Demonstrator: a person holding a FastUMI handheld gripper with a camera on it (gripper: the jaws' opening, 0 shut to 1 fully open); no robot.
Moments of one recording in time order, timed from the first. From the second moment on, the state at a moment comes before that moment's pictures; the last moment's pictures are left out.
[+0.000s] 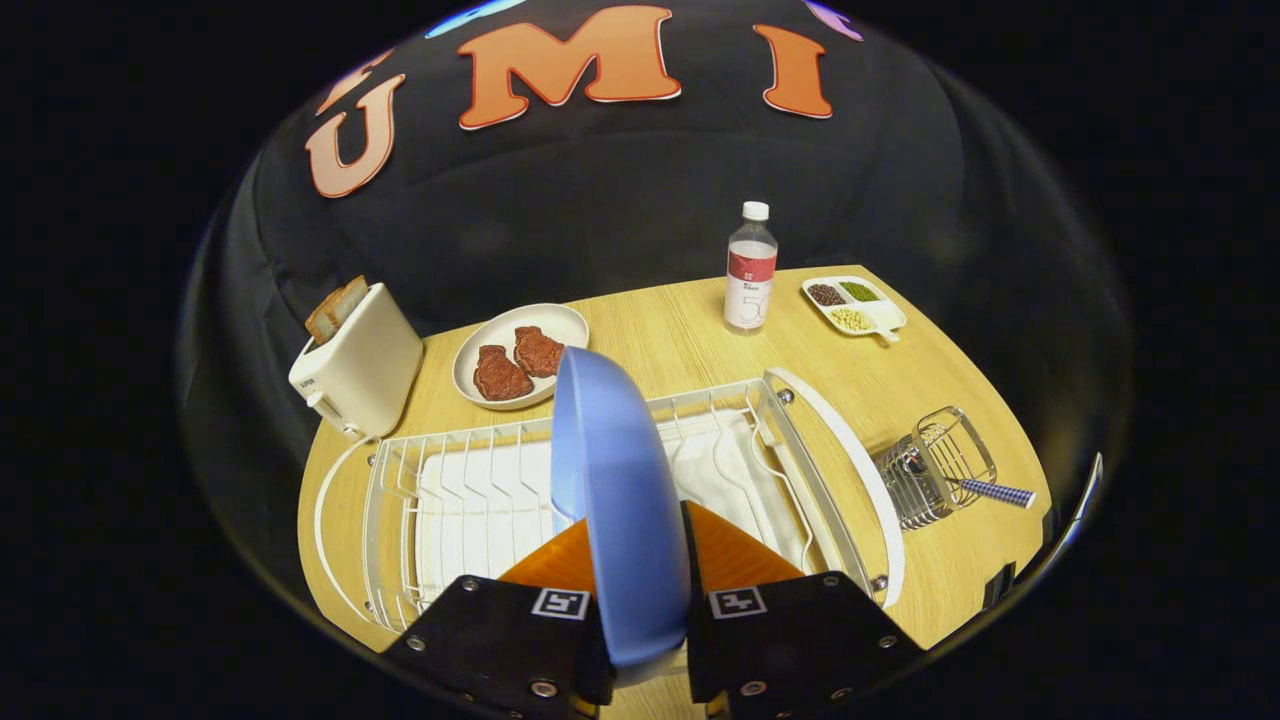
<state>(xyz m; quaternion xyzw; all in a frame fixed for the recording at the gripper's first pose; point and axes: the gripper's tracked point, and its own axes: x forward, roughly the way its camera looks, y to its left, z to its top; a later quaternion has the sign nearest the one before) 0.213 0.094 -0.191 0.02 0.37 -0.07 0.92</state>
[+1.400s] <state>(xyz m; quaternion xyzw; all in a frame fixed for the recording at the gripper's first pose) 0.036 0.054 -0.130 0.13 0.32 -0.02 0.94</state>
